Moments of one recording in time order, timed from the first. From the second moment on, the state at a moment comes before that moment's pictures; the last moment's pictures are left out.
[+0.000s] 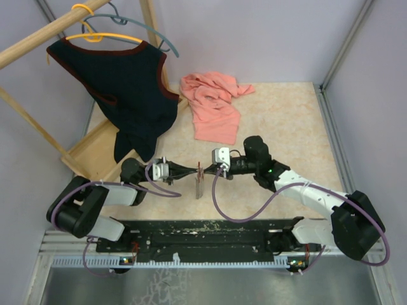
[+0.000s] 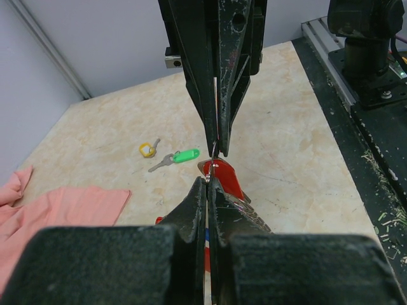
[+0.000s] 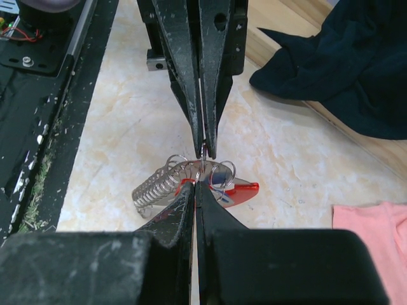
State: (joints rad) left arm -0.47 1.44 0.28 1.44 1.06 0.12; right arm 0.68 1.20 0.66 0.20 -0.83 -0.54
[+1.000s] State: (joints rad) left arm -0.48 1.40 0.24 1.41 0.87 0.15; right arm 0.70 1.07 0.68 0.02 -0.46 -0.20
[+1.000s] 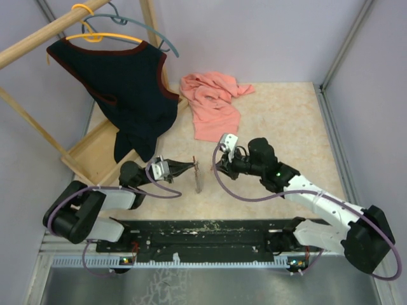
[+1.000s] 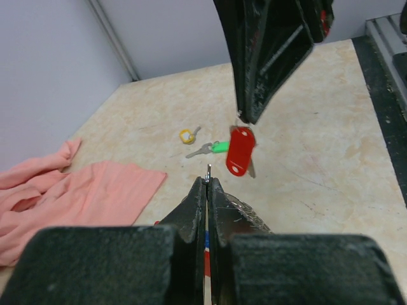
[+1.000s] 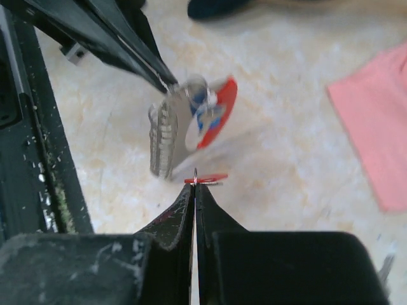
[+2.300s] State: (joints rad) left arm -0.48 1.34 0.21 1.39 0.75 0.18; right arm 0.75 1.55 0.56 0.35 0.09 0.11
